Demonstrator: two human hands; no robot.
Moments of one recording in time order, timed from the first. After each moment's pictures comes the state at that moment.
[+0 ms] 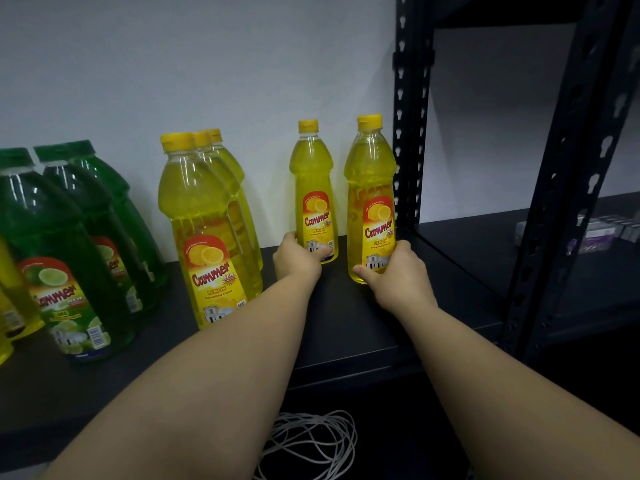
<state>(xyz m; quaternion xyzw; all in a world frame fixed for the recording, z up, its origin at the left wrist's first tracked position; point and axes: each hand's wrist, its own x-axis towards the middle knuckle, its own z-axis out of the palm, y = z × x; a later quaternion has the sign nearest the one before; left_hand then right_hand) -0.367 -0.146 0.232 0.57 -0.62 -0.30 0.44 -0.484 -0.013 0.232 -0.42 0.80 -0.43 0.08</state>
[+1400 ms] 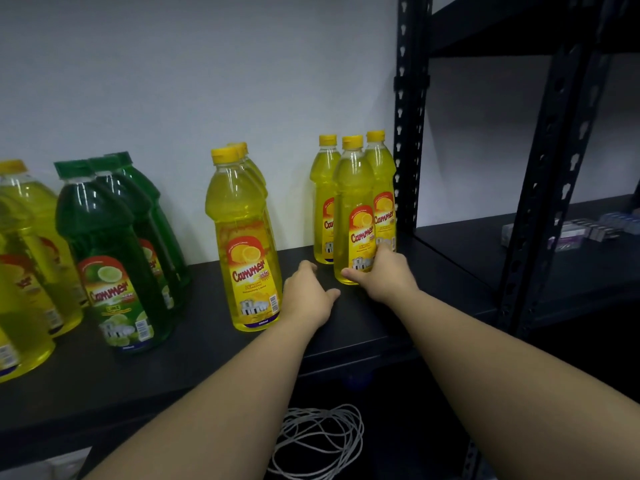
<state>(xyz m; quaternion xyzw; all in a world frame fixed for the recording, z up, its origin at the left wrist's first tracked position) -0.298 -0.070 0.227 0.54 -0.75 -0.21 0.31 -0.443 -0.018 0.244 -0.45 0.80 -0.37 0.08</state>
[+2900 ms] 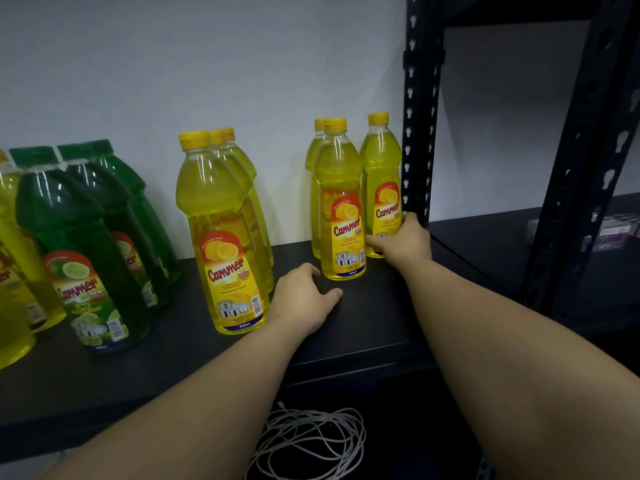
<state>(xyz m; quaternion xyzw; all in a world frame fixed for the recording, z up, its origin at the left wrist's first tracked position) -0.307 -0.074 0.221 0.55 -0.78 -0.14 0.28 -0.528 -0.086 0.237 -0.40 0.75 -0.52 0.09</state>
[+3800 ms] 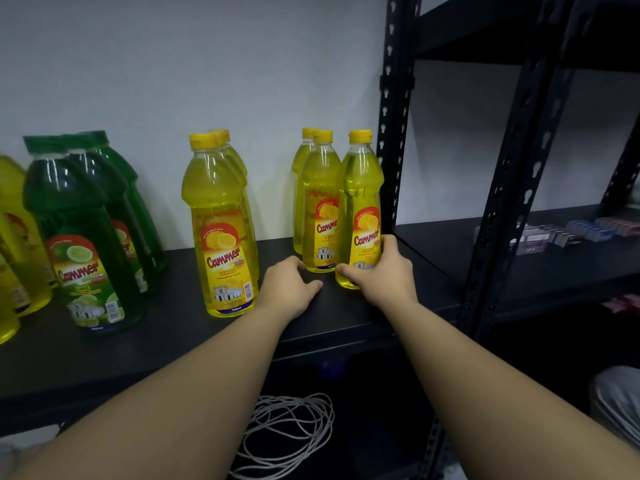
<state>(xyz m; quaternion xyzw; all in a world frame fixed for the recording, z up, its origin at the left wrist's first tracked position) -0.300 -0.064 0.226 0.51 -0.79 -0.18 0.29 -0.464 0.023 0.233 -0.43 0.75 -0.49 0.07</state>
